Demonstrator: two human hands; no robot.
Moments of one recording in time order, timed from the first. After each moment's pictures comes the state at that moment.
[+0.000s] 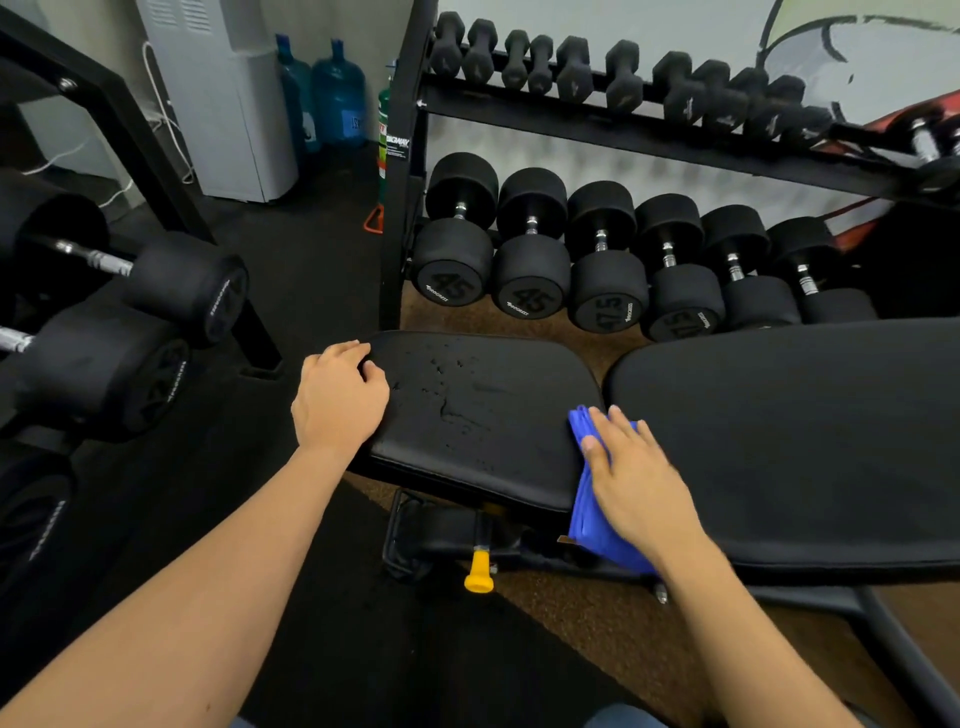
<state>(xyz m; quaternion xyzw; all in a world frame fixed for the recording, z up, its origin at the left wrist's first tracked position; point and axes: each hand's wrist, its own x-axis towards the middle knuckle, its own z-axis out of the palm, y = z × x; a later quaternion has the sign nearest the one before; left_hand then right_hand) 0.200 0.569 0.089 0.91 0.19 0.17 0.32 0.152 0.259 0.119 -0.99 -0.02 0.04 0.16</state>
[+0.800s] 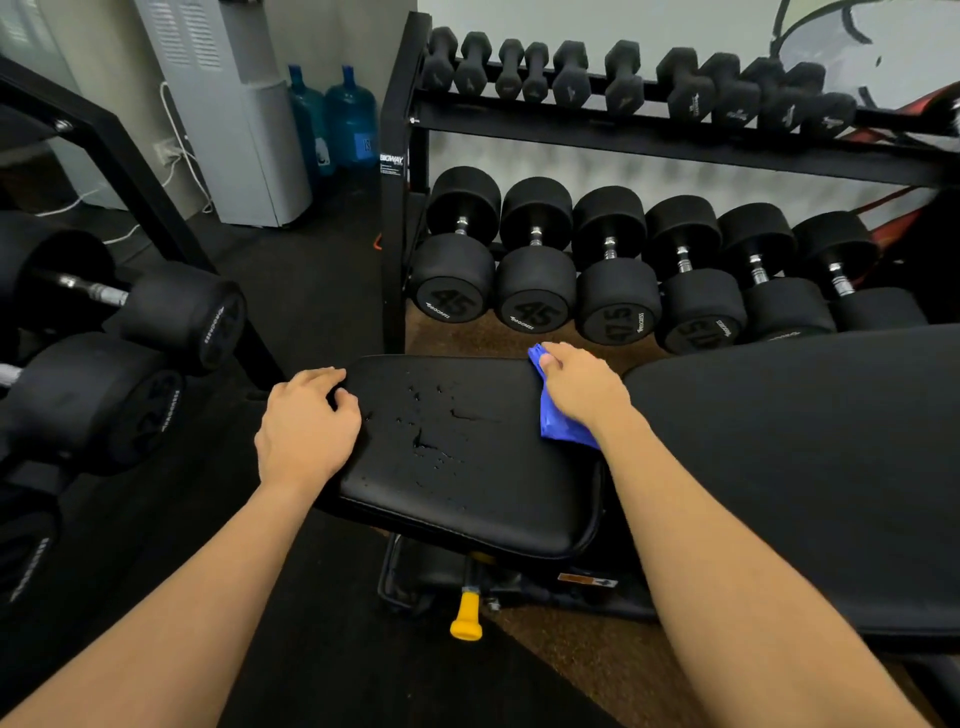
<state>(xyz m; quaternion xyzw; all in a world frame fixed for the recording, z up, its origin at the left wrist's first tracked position) 0.208 0.565 0.088 0.91 0.22 0.18 0.30 0.318 0.282 0.121 -0.97 -0.02 0.05 0.25</state>
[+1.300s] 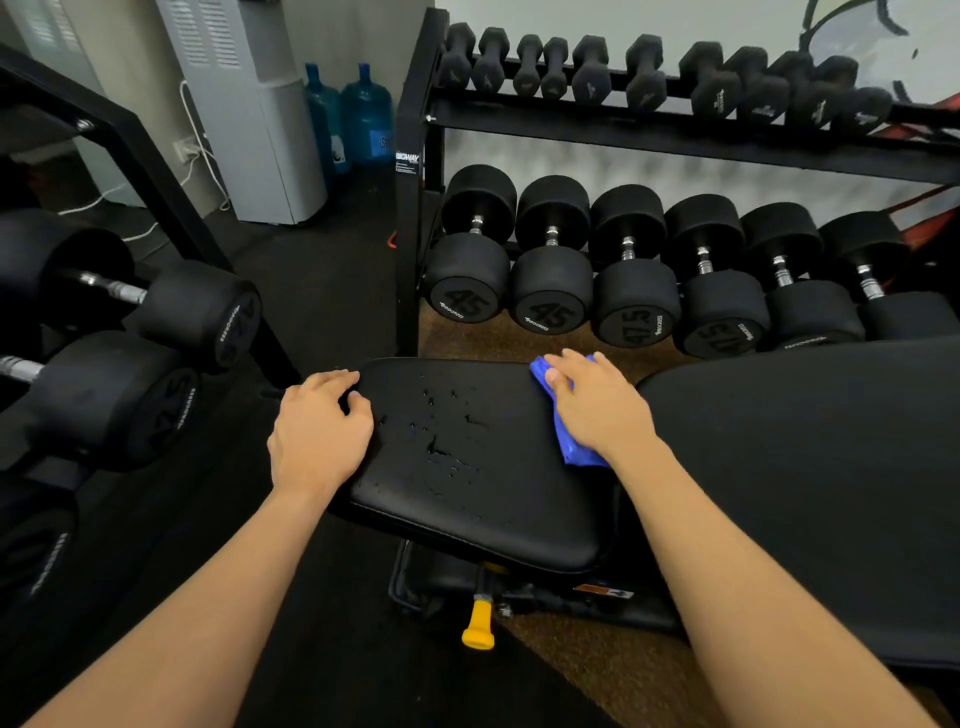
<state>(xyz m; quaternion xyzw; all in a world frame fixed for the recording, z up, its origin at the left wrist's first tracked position) 0.208 0.565 0.088 0.90 0.23 0.19 0.31 0.301 0.284 0.113 -0.97 -0.10 0.00 0.20</state>
